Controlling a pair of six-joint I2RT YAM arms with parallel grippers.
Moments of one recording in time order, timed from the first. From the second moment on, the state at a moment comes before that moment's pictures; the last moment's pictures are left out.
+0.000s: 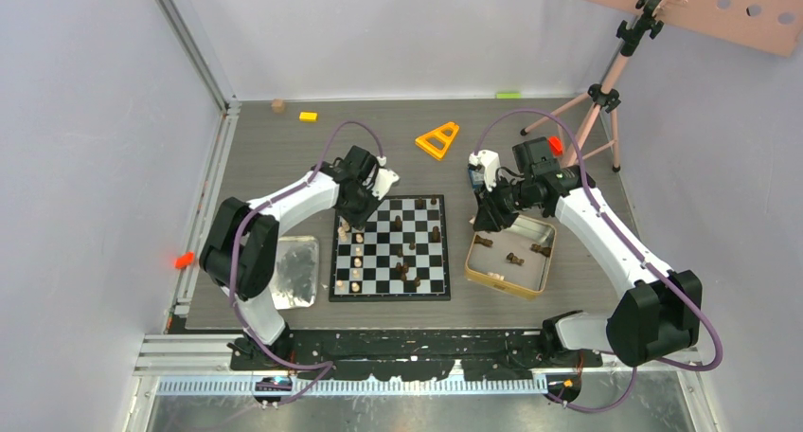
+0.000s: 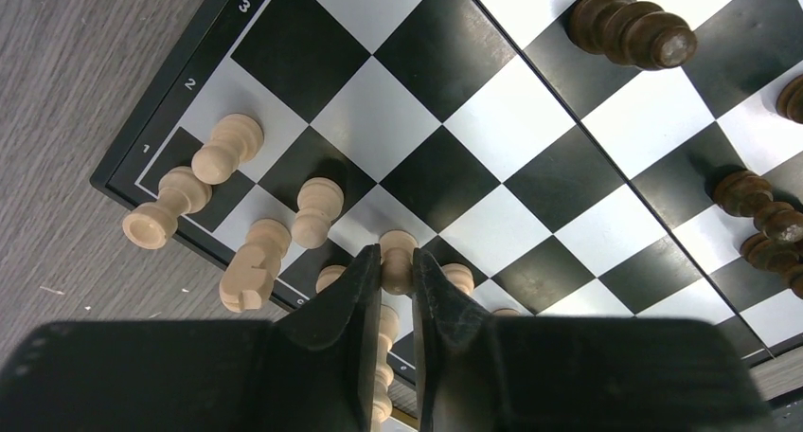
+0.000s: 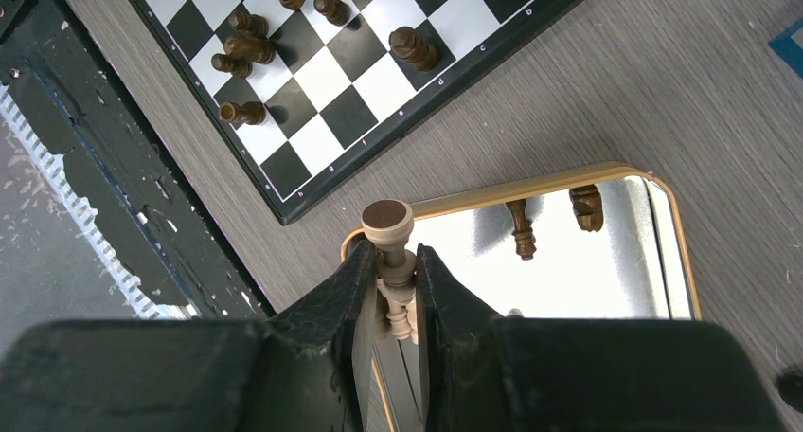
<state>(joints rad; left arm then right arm) -0.52 1.74 1.20 -0.66 0.07 0.27 0.29 1.30 1.08 -0.84 -0.58 -0.39</state>
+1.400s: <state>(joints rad) -0.53 1.70 1.41 -0.44 0.92 -0.35 0.51 1.36 1.23 -0.74 -0.58 -0.37</state>
